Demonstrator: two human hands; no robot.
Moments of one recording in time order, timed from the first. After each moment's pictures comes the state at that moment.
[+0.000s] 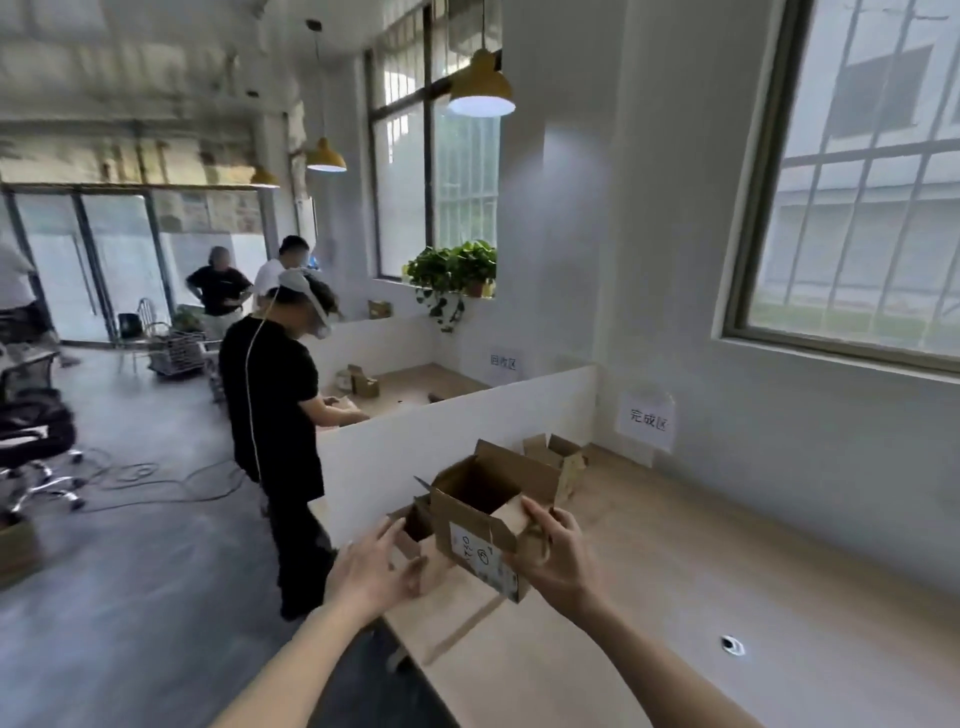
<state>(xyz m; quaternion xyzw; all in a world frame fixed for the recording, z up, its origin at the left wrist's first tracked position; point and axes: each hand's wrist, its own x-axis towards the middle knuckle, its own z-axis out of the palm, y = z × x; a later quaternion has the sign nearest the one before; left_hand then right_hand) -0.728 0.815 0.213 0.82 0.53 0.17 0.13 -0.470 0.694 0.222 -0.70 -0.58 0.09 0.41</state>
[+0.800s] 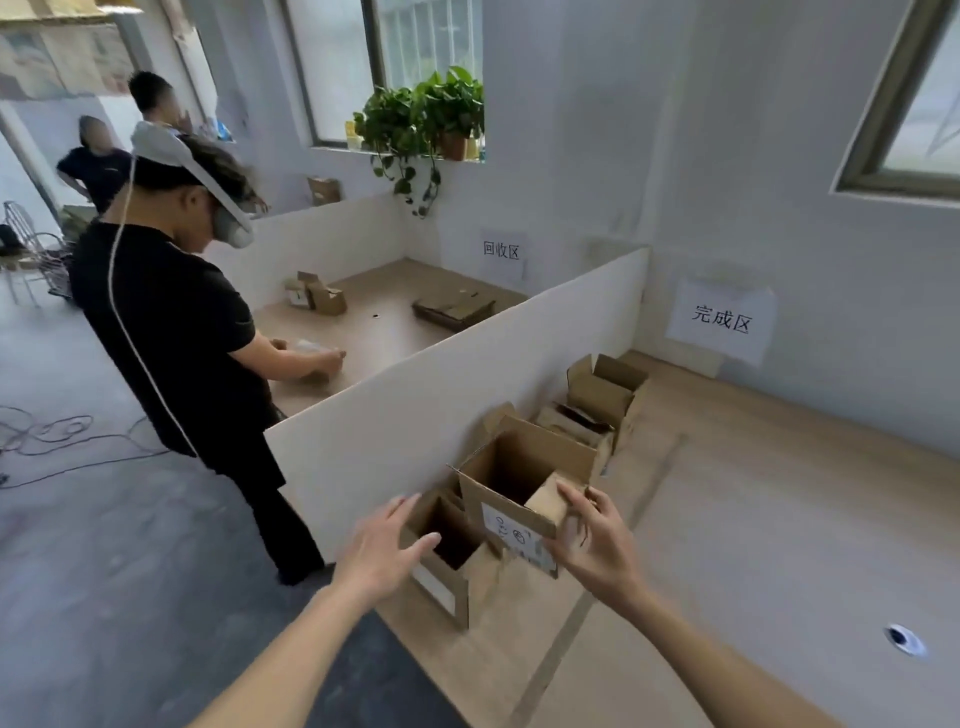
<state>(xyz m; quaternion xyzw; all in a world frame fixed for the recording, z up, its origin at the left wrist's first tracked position) -0.679 1.209 0.086 0.84 0.49 0.06 0.24 -0.401 1.049 0.042 -0.76 -0.51 0.13 0.38</state>
